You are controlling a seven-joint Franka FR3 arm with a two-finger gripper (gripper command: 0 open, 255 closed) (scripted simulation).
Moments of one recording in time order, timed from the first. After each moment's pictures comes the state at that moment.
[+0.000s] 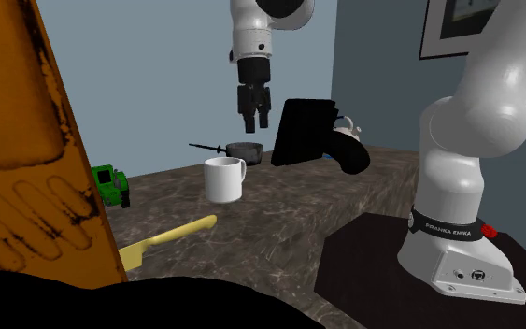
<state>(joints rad) 0.04 -0.35 0.06 -2.34 0.01 1.93 0.08</state>
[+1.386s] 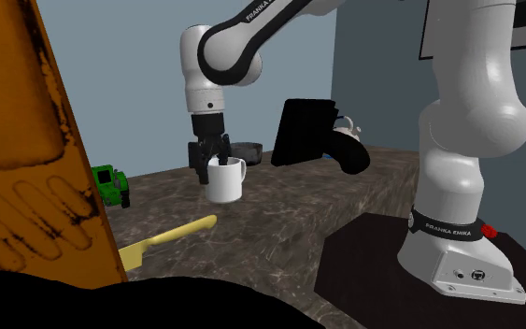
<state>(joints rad) 0.07 0.10 0.11 -2.16 -0.02 2.20 0.19</state>
